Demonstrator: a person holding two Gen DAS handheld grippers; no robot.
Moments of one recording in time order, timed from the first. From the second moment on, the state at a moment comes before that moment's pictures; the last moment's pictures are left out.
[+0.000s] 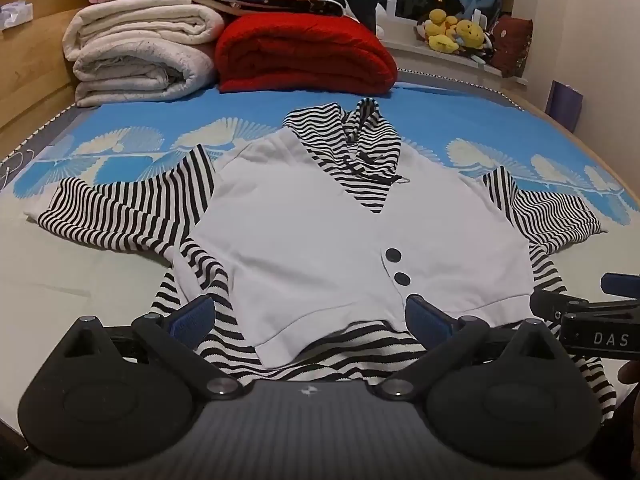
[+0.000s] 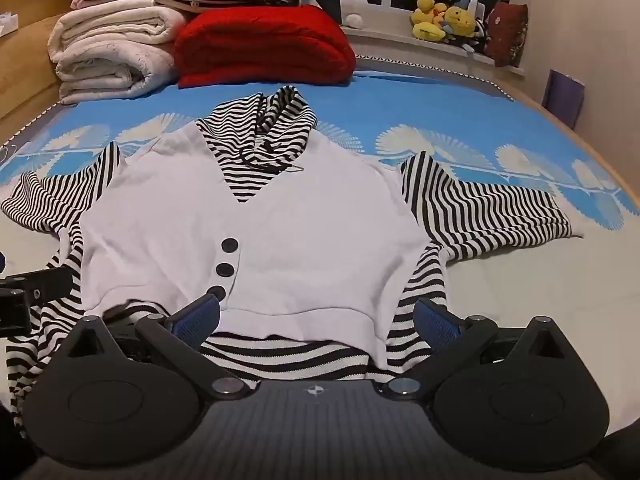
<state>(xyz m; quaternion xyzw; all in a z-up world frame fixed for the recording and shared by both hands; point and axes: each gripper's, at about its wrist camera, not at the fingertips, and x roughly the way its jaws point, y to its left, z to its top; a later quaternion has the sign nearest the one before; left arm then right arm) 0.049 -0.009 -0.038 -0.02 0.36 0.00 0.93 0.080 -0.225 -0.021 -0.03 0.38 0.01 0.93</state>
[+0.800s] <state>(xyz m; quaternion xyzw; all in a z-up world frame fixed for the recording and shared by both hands) 0.048 -0.021 -0.041 -0.01 0.37 -0.01 0.93 0.074 -0.231 -0.013 0.01 0.35 0.02 0.94</state>
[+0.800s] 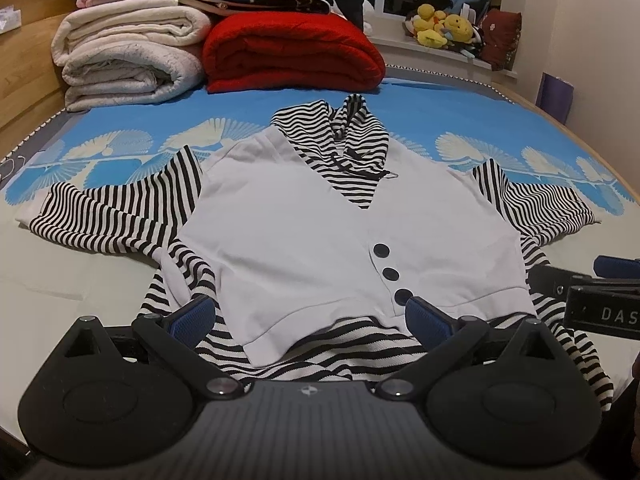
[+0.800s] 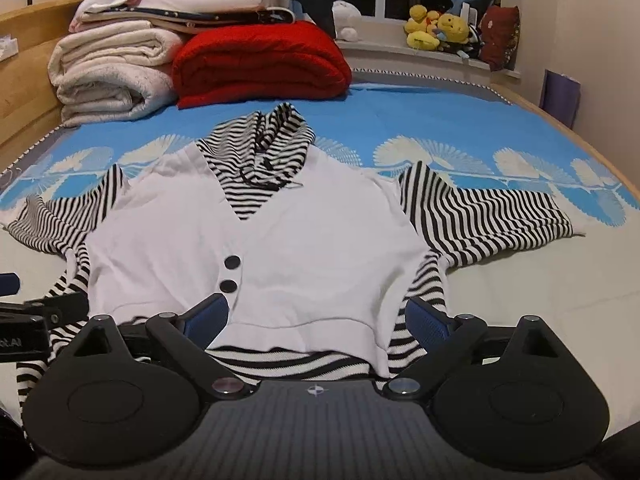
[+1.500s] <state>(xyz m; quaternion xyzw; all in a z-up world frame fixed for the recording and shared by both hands) 0.048 -0.025 -0.042 0.00 0.36 -0.02 0.93 0.068 -0.218 -0.010 0.00 0.33 0.05 0.94</state>
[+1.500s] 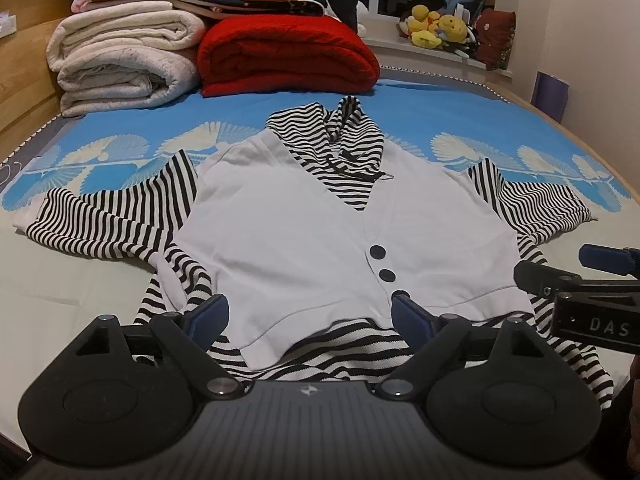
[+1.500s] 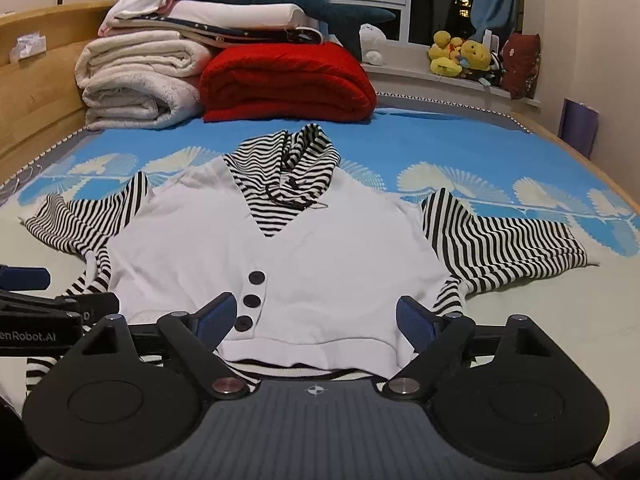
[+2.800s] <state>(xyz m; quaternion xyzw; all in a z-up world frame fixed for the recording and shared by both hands) 0.248 0.292 -0.067 -0.12 0.37 0.16 0.91 0.239 -0.261 0.051 -0.01 0.21 0.04 0.98</state>
